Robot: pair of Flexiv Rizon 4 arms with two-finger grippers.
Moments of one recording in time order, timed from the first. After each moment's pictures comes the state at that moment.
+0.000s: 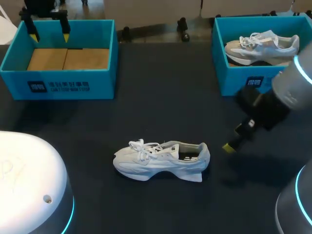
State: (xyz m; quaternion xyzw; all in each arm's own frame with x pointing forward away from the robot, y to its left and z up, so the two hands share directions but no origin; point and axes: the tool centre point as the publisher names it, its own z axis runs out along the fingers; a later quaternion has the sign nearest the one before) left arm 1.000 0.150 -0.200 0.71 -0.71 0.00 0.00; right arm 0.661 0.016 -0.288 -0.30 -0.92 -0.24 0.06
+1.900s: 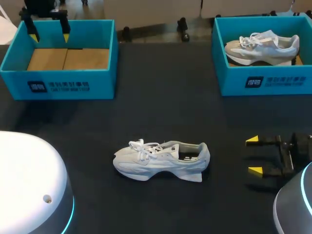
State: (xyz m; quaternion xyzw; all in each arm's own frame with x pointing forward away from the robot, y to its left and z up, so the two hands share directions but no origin) left arm 1.000 0.150 -0.200 0.71 -0.71 0.00 0.00; right arm 0.662 -0.030 -0.363 -0.06 -0.76 -0.64 -0.05
